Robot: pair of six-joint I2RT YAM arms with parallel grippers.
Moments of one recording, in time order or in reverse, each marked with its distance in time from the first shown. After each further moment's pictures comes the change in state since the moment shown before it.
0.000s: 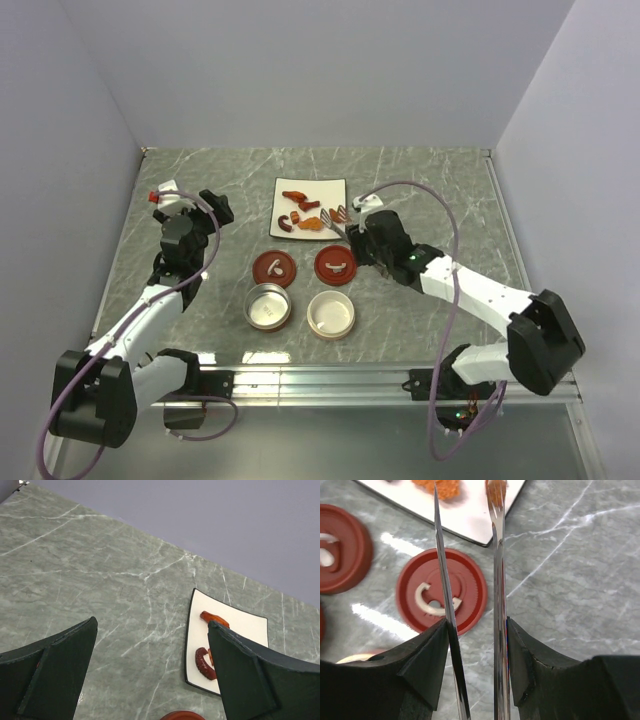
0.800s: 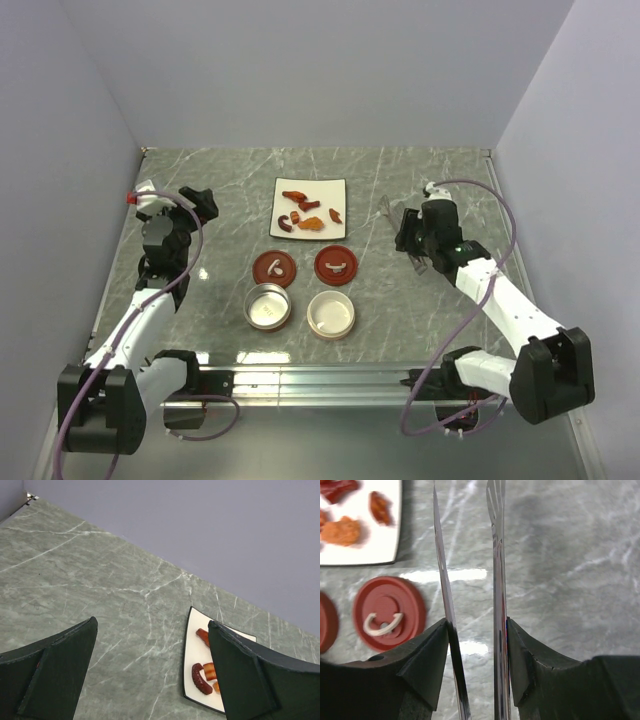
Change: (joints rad) left arm 0.140 -0.050 0.003 0.008 0.121 -0.056; right arm -0.370 -0.123 -0.014 -0.181 -0.074 0.238
